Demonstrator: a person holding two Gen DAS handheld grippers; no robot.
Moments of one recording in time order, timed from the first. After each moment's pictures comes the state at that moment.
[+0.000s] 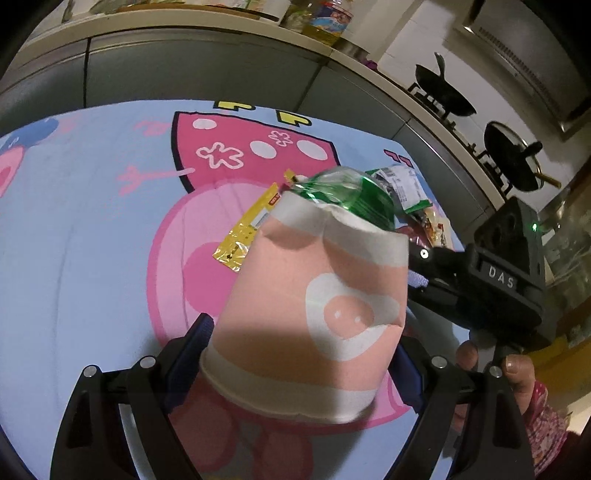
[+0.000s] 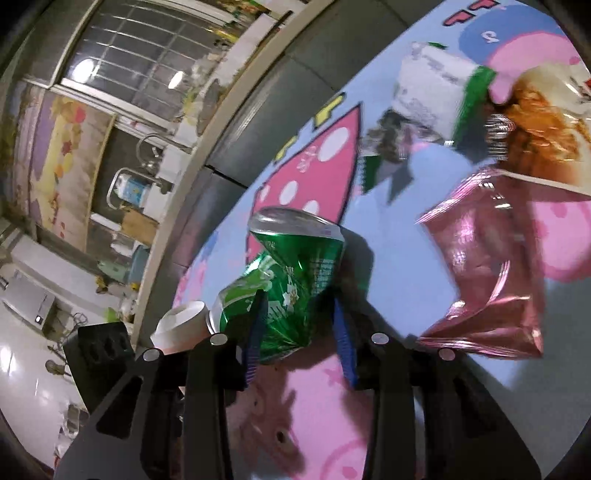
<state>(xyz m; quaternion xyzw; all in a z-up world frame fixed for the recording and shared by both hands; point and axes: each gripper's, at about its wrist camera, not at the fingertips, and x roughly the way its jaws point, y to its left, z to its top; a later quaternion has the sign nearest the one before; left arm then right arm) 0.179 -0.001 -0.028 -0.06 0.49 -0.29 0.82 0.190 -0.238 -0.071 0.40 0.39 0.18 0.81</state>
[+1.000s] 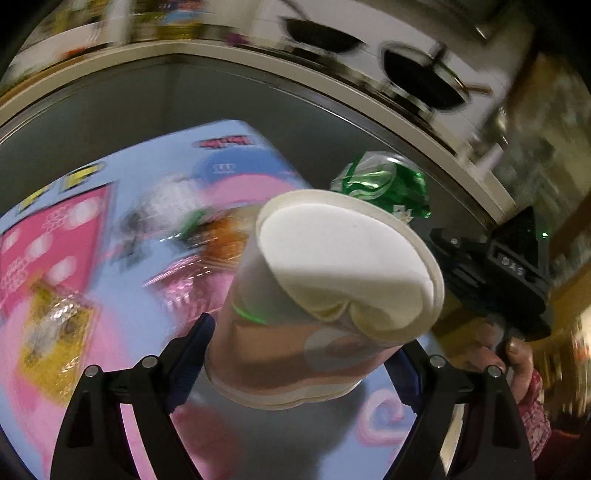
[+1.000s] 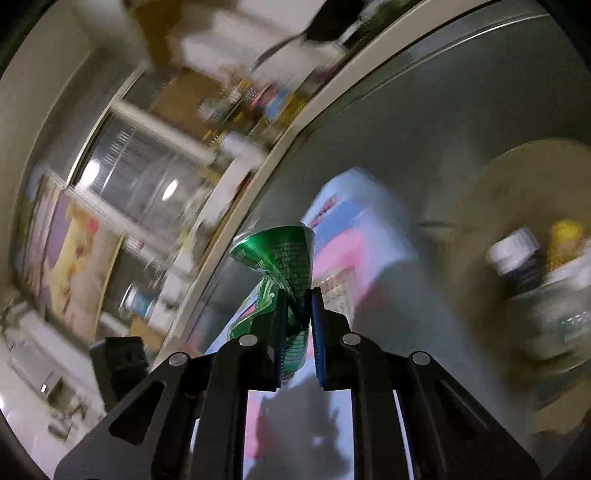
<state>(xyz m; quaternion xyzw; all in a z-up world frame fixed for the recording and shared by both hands) 0.133 -0.231 0.022 0.06 0.47 -0.44 0.76 0.016 -0.480 -0.026 0.47 0.20 0.03 0.86</state>
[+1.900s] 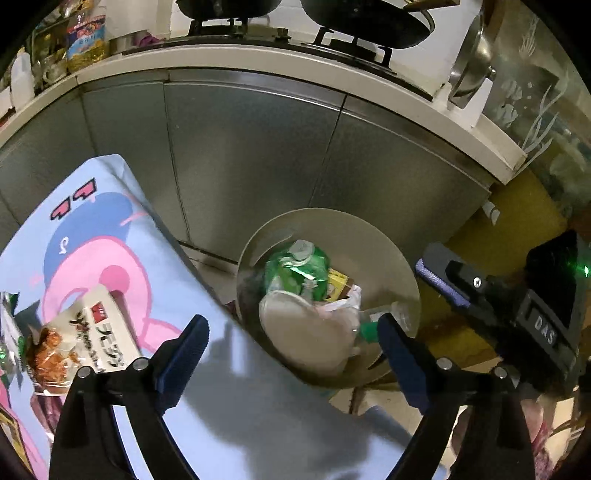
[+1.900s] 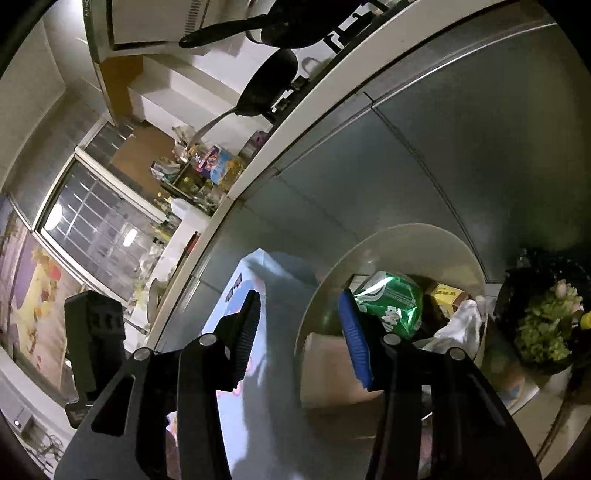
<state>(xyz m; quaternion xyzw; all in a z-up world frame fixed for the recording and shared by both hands) 0.100 -0.410 0.008 0.16 0.46 -0.46 0.75 -0.062 -0.570 -0.054 0.47 0.15 -0.08 0.86</state>
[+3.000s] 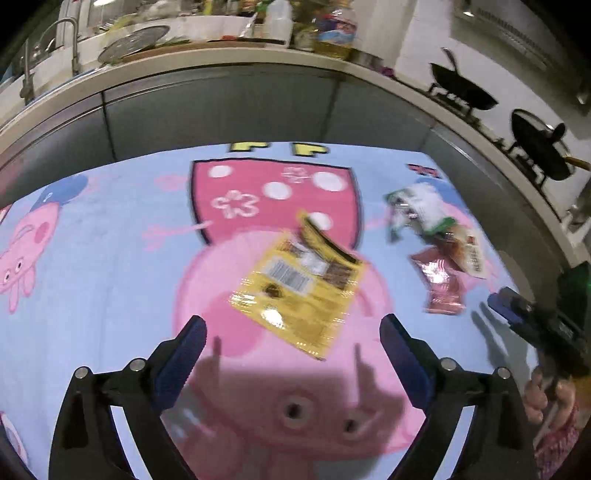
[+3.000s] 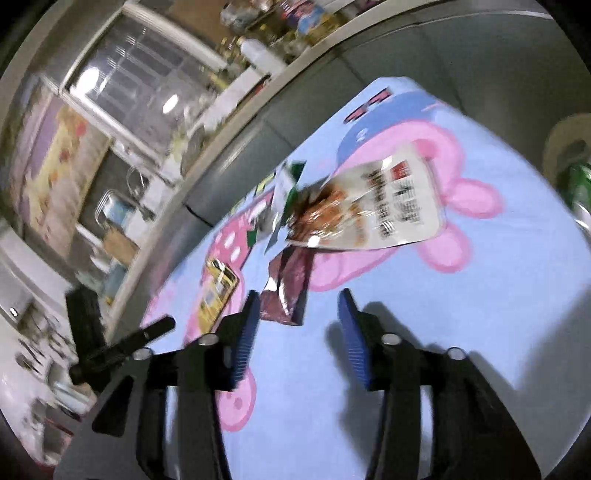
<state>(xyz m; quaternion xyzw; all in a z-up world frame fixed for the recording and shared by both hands) 0.186 -0.032 -0.006 0.02 0.45 -0.21 0.87 0.093 -0.348 -0.053 0.35 0.34 0.11 0.87</state>
